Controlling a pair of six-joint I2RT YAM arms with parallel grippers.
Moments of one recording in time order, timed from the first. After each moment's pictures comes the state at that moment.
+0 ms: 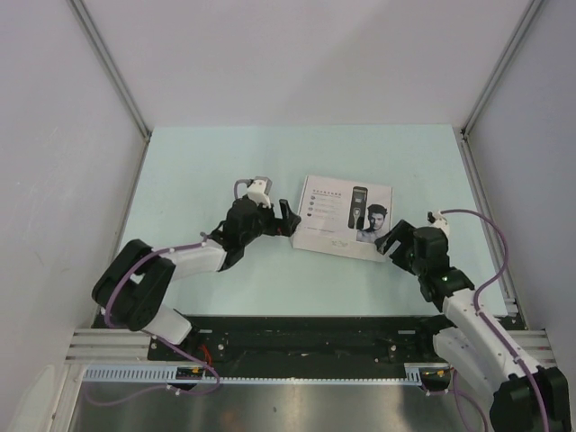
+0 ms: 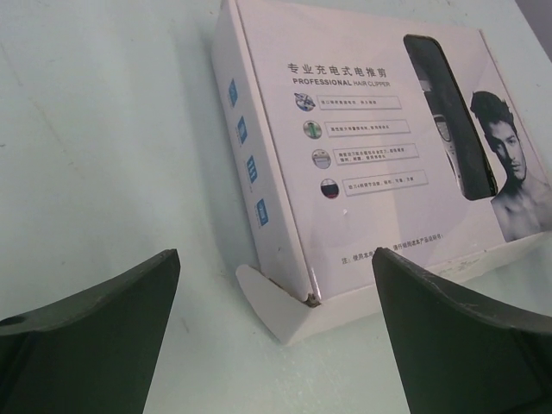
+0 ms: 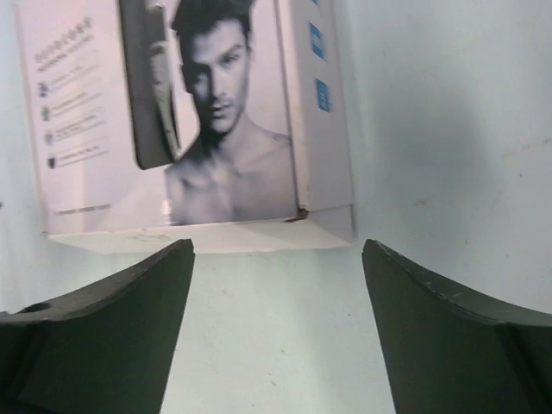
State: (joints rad) left arm -0.60 1.46 0.59 0.53 0.01 -0.42; right arm 0.26 0.79 0.37 -0.23 0.08 0.80
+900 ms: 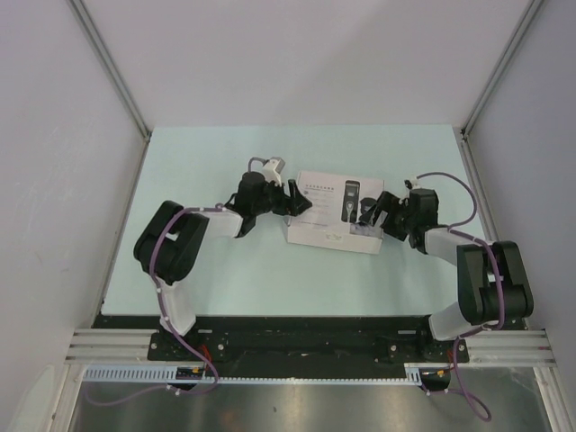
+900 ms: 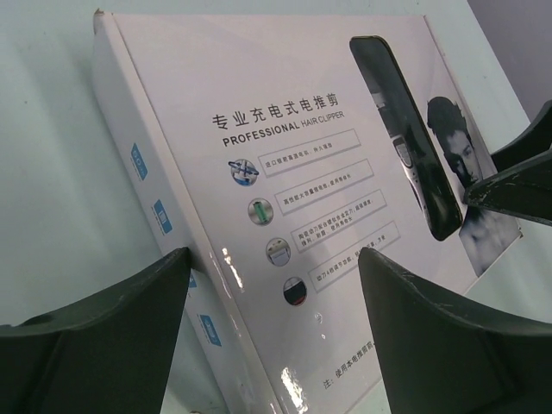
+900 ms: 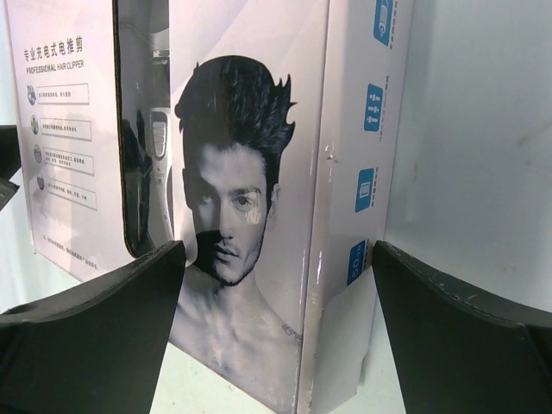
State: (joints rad) left arm -0.48 1.89 0.96 0.54 0.40 -0.44; right arm 0.08 1.50 0.63 0.19 -0.36 0.58
